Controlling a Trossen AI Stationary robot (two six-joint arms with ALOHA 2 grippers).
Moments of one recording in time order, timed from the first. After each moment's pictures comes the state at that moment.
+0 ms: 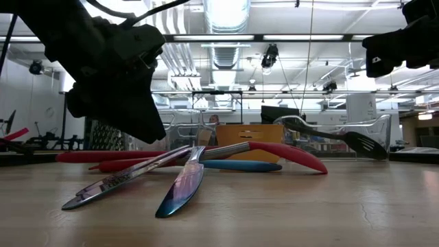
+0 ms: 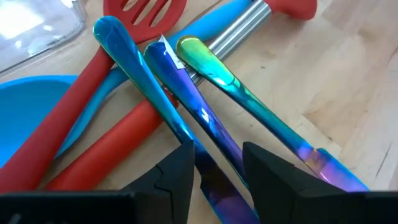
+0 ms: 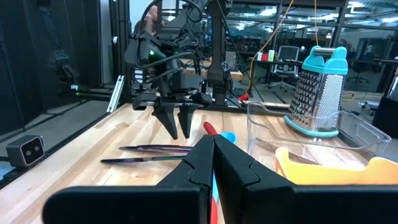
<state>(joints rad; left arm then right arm) -0.50 1.69 0.94 -0.31 -0.58 -1.13 0.24 0.02 0.02 0.03 0.13 -0.03</state>
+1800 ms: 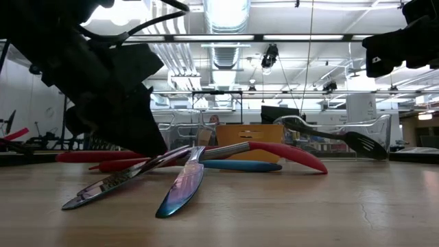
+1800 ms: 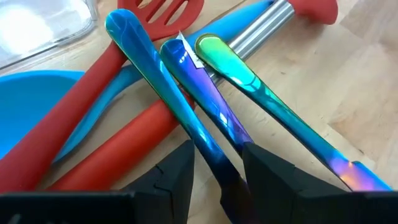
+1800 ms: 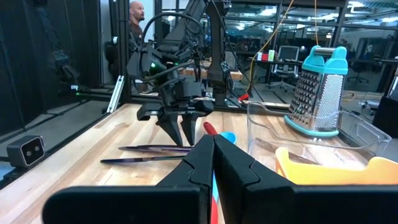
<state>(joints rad) -0.51 1.73 0.86 -0.16 -0.67 -1.15 0.24 0.02 0.02 0.03 0.13 -0.03</state>
